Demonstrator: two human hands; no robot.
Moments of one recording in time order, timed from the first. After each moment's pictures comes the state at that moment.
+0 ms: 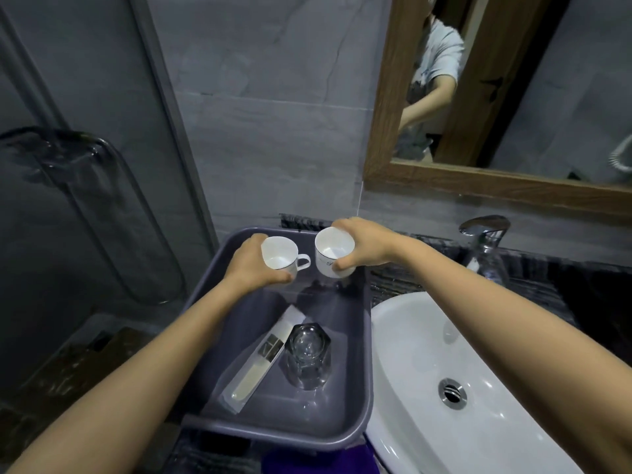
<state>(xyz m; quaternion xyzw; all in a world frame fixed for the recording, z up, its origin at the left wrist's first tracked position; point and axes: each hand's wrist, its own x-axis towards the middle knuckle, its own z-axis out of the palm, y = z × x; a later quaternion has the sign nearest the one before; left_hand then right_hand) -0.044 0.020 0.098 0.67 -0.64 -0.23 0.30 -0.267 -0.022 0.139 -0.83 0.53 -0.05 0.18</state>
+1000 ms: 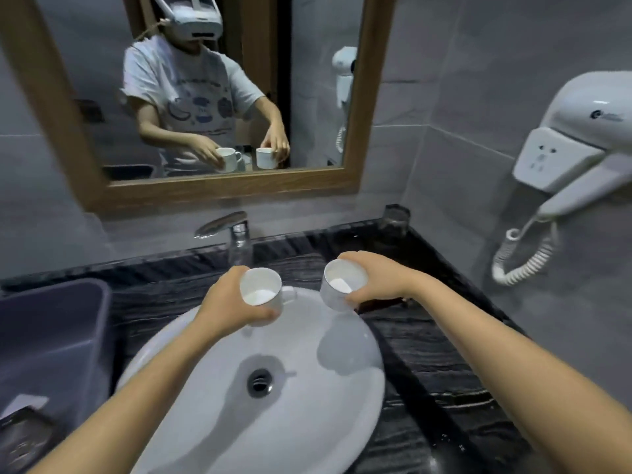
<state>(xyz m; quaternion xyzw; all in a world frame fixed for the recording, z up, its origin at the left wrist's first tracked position) -0.388 0.101 0.105 0.46 -0.78 -0.35 0.23 -0.645 0.187 0.136 -0.65 0.72 -0.14 0.20</state>
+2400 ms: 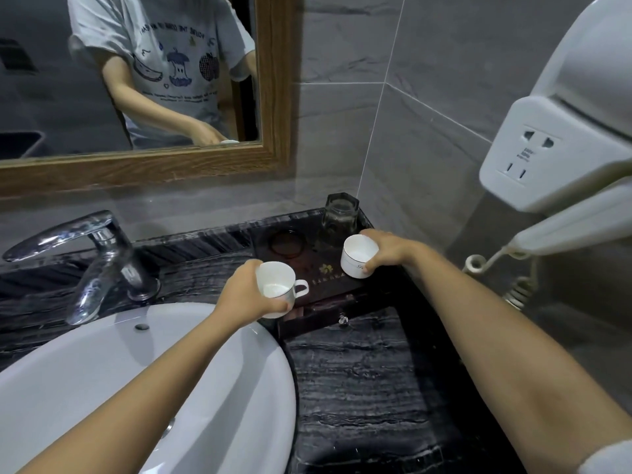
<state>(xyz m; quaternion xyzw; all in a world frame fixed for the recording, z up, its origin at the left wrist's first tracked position) -0.631 0.068 0.042 0.48 -0.78 -0.36 0.18 -0.921 0.120 0.068 -0.52 0.80 -0.08 0.29</state>
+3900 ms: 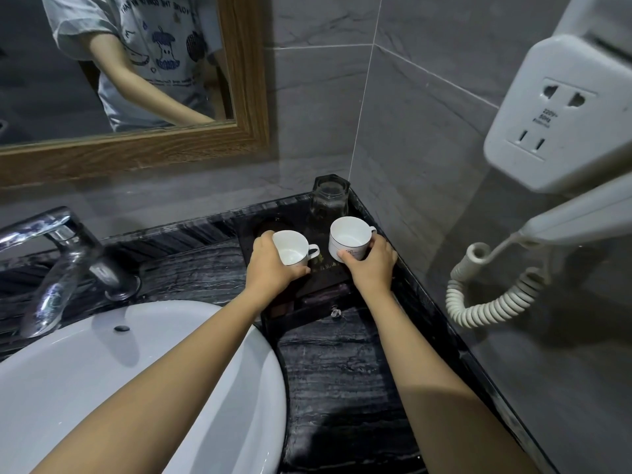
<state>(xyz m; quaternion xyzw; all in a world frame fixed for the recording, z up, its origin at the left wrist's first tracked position) -0.713 0.053 0.021 0.51 -0.76 -0.35 0.22 -0.860 0.135 -0.001 -0.26 0.85 -0.46 0.09</state>
